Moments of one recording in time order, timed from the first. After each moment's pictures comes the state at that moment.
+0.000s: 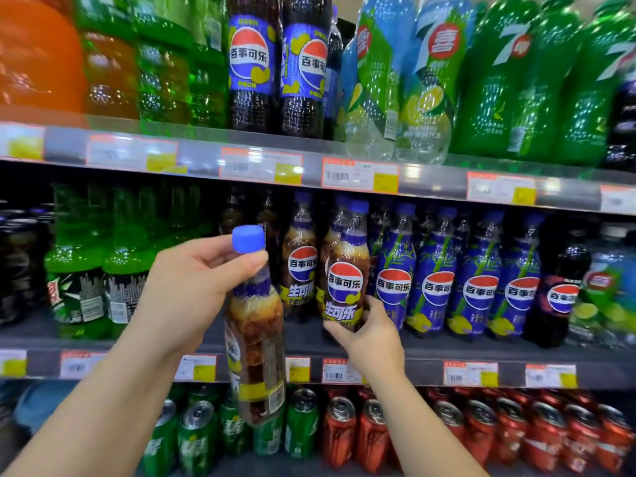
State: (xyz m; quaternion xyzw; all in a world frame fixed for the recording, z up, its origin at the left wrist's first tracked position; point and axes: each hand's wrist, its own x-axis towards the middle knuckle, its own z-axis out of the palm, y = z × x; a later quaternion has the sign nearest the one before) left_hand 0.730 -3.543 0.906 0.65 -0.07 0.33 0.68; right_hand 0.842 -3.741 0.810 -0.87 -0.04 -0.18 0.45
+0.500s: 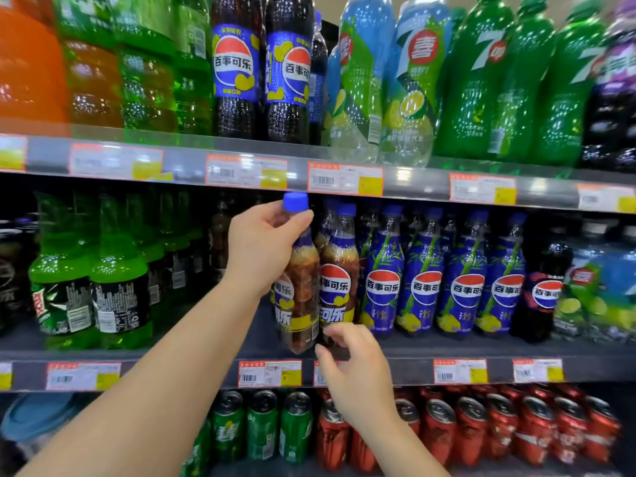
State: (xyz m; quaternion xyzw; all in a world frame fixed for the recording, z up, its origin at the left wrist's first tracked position) left_hand 0.805 -3.590 0.935 0.68 -0.10 0.39 0.61; right_hand 0.801 -3.740 0.788 -0.84 -0.19 -0.29 0.41
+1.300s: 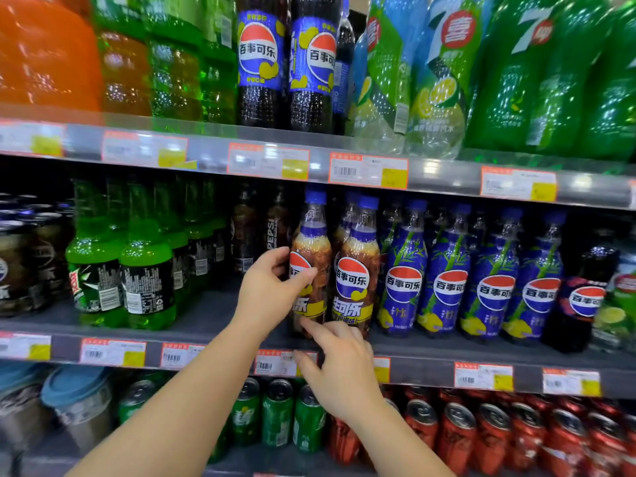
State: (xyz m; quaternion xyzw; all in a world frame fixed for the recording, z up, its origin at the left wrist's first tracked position) left_hand 0.818 -3.570 0.857 0.76 0.01 0.31 0.58; right_hand 0.813 -3.711 0.781 -0.92 -0.25 -0.19 0.25
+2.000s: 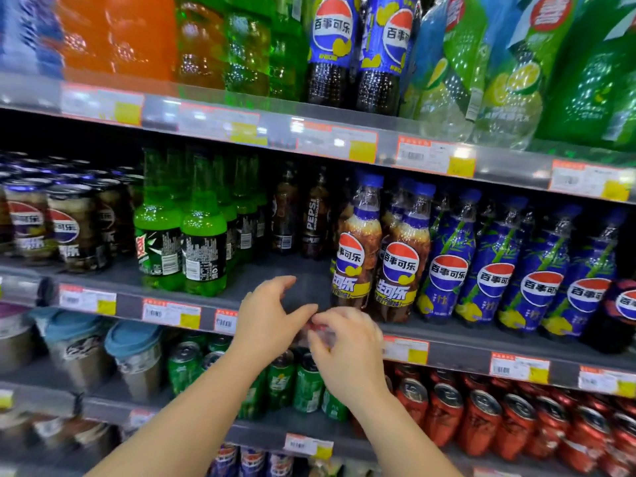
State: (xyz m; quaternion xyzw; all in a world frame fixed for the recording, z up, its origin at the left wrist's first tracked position) left_hand 0.768 -3.518 0.795 0.86 0.09 0.29 0.40; right_hand 0.779 -3.660 0.777 -0.89 -0.23 -0.26 0.30
